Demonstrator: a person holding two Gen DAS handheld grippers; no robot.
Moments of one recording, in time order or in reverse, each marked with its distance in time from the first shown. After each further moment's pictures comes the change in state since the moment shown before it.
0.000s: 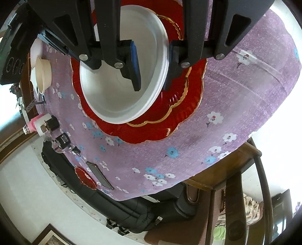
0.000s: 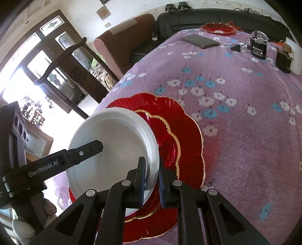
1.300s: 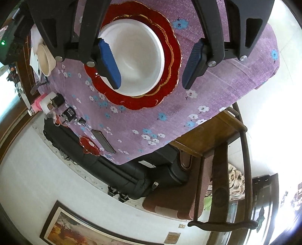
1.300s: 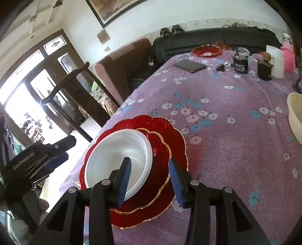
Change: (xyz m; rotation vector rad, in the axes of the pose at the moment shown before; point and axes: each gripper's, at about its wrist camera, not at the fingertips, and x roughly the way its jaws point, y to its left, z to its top) left arm -0.069 -0.001 -0.013 0.001 -0.282 0.025; right arm -0.060 0.002 -0.025 0.007 -0.242 -0.016
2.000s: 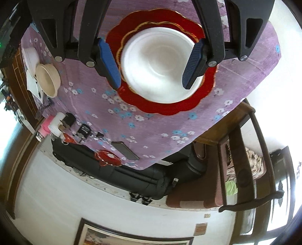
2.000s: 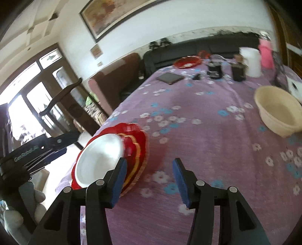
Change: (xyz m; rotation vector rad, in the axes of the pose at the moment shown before) left arm -0.011 -0.072 -0.023 0.210 -0.009 -0.017; right arm -0.051 -0.060 -0.023 0.098 -0.095 -0.051
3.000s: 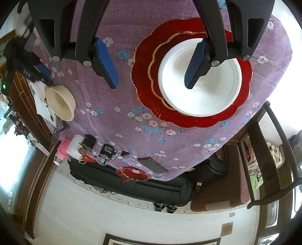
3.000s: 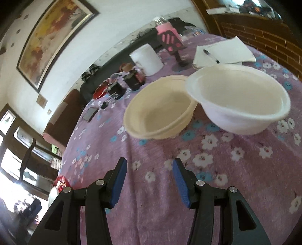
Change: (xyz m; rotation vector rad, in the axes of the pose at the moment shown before) left arm 0.013 -0.052 -0.022 0.133 0.071 -0.093; right arm -0.064 -0.188 0.021 0.457 -0.091 -0.226
